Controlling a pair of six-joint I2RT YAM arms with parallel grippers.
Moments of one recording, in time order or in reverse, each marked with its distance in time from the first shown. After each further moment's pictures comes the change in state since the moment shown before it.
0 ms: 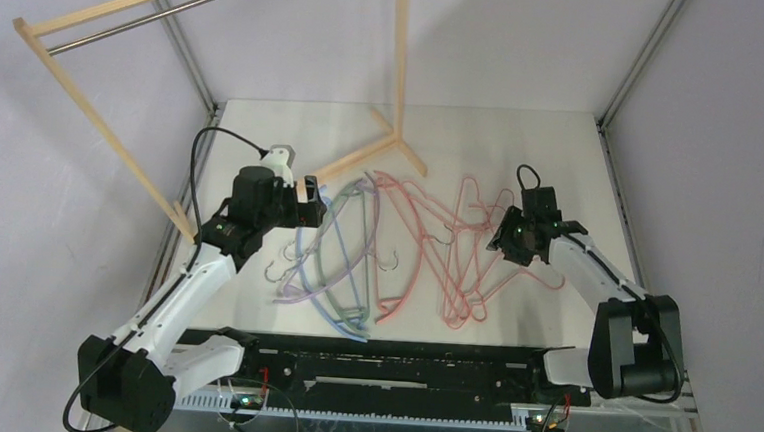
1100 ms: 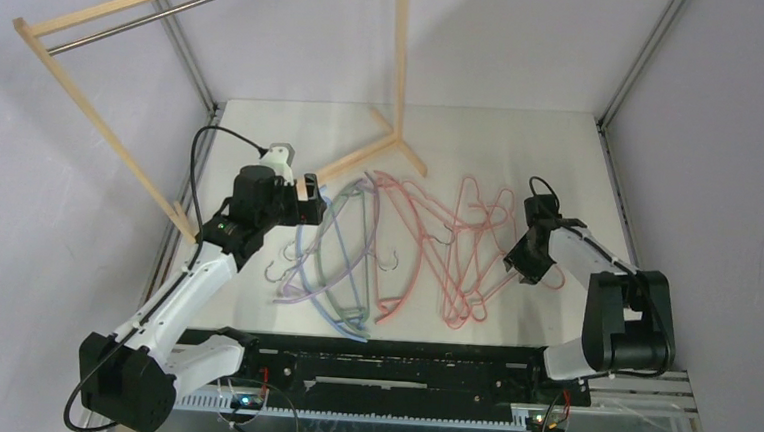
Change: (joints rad) left arm 0.000 0.011 -0.003 0.028 -0.013 -0.003; right arm -0.072 0.113 -0.002 -0.170 0.175 0.177
